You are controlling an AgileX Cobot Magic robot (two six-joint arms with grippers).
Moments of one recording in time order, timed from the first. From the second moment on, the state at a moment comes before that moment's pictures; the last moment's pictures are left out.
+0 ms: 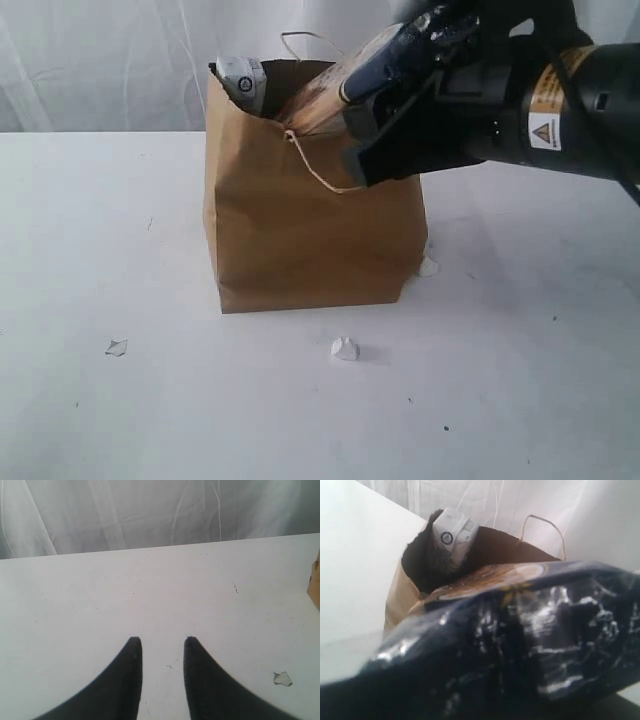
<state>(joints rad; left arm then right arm) 0.04 0.00 0.02 -0.03 0.19 0.11 0.68 1.18 -0.92 -0.58 0.19 0.47</state>
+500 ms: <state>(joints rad) 0.04 0.00 0.02 -0.03 0.19 0.11 0.68 1.21 -0.92 -0.57 0.10 0.47</state>
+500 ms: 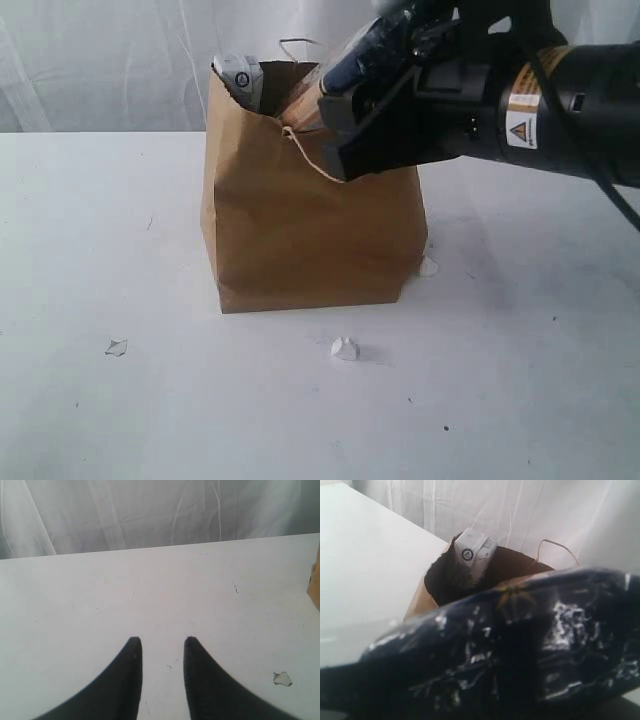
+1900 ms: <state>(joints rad) 0.04 0.00 0.02 -0.03 0.19 0.11 0.68 1.12 -0.82 -0.54 0.22 0.50</state>
